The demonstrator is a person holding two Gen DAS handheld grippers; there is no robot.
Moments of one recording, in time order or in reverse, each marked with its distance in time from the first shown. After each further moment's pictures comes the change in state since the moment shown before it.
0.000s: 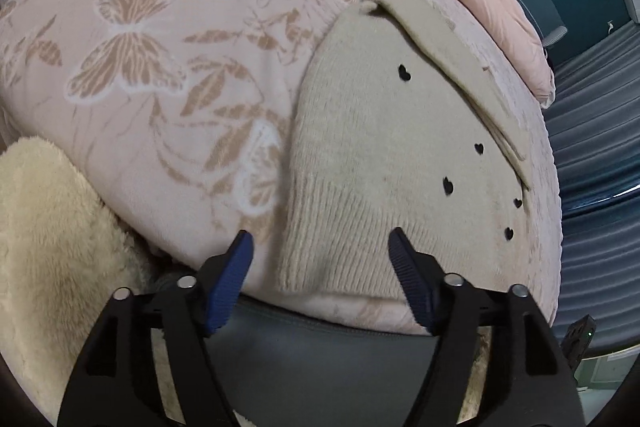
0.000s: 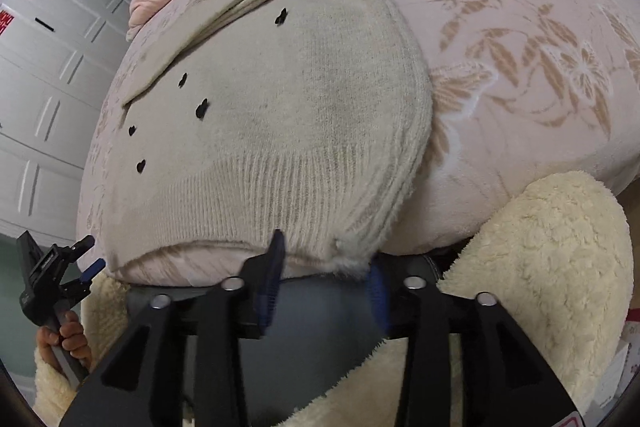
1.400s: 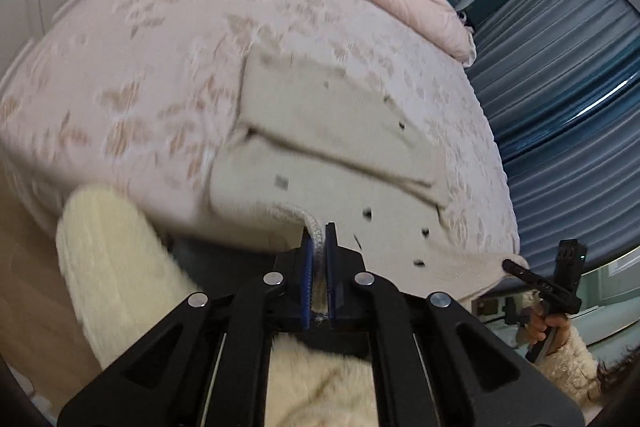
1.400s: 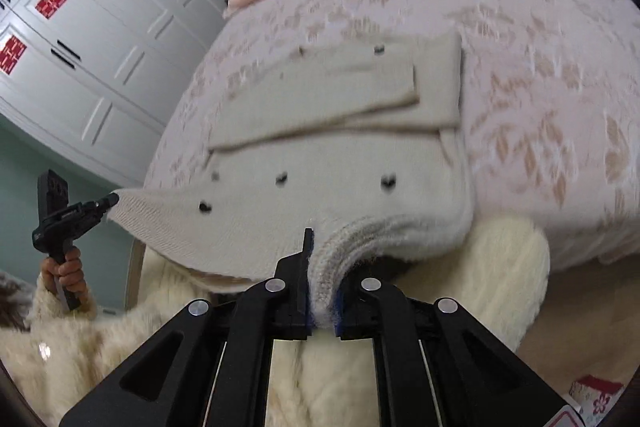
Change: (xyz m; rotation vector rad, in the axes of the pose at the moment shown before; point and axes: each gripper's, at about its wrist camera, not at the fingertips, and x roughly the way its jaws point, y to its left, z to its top) left arm -0.156 -0.056 0.002 0.273 -0.021 -0.174; right arm -0.152 0.023 0.022 -0.262 -0.037 0.209
